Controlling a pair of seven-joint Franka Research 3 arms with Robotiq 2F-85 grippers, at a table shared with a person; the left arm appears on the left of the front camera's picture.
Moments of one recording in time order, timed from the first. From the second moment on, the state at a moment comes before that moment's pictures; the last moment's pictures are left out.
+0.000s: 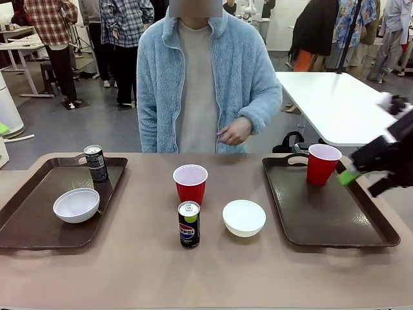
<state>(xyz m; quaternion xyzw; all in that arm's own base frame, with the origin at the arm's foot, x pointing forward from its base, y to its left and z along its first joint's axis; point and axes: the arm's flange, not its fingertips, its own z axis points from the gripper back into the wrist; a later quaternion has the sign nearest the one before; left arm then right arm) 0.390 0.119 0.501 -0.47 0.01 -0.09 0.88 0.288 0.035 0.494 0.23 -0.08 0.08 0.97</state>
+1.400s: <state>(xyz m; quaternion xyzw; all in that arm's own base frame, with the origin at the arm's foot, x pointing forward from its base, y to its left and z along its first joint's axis) 0.420 0.217 0.444 -0.57 -0.04 0.02 0.82 0.288 0.108 0.466 0.16 -0.08 0.16 0.97</state>
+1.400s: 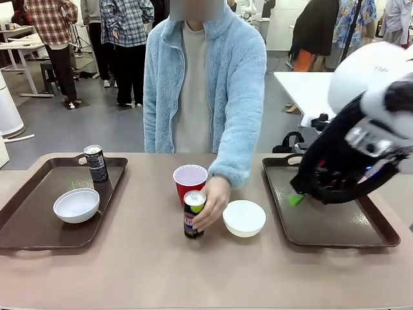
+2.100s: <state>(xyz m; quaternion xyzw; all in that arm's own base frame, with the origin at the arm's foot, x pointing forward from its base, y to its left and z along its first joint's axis) 0.420 0.217 0.444 -0.57 -0.04 0.02 0.82 0.273 0.093 0.474 0.16 -0.06 0.17 0.97</state>
